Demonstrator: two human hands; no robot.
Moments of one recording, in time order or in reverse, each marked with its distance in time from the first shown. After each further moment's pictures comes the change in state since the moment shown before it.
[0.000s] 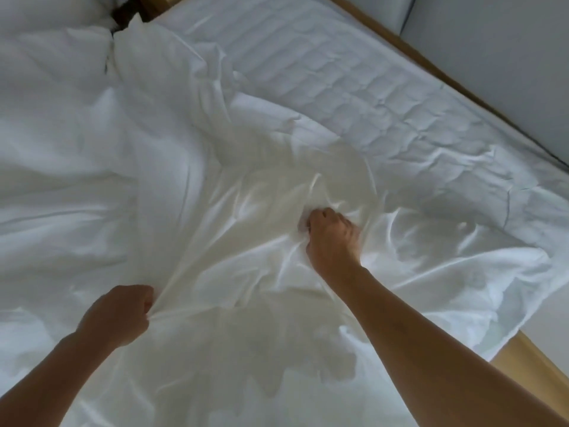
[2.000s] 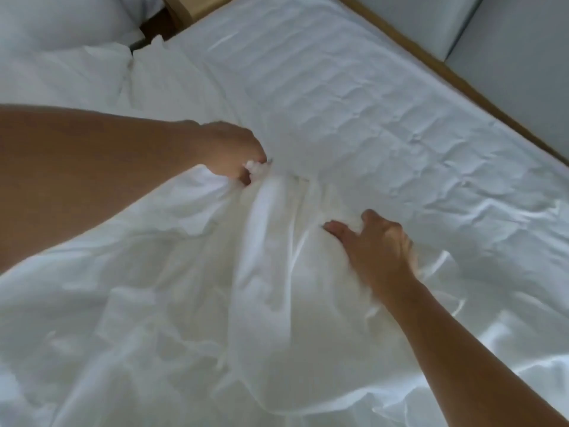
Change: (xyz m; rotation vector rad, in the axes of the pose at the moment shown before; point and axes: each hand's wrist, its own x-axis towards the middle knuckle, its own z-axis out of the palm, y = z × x) left_hand 0.194 0.160 -0.279 0.472 0.207 0.632; right_hand 0.113 0.047 -0.010 0.183 0.094 0.160
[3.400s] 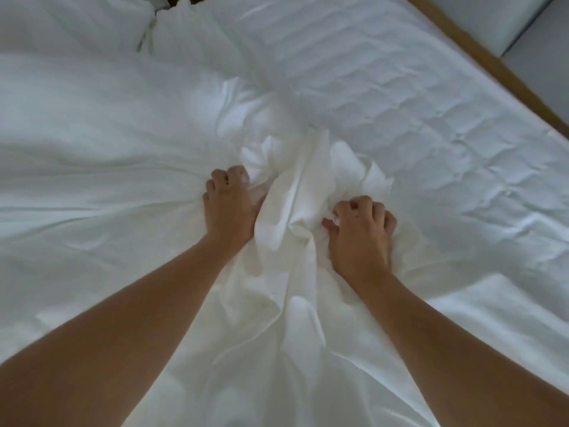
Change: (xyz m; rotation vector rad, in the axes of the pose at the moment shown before) left_hand -0.008 0.091 0.166 -0.761 0.625 -0.831; right_hand 0.005 -0.031 0.078 -0.194 0.089 -0.346
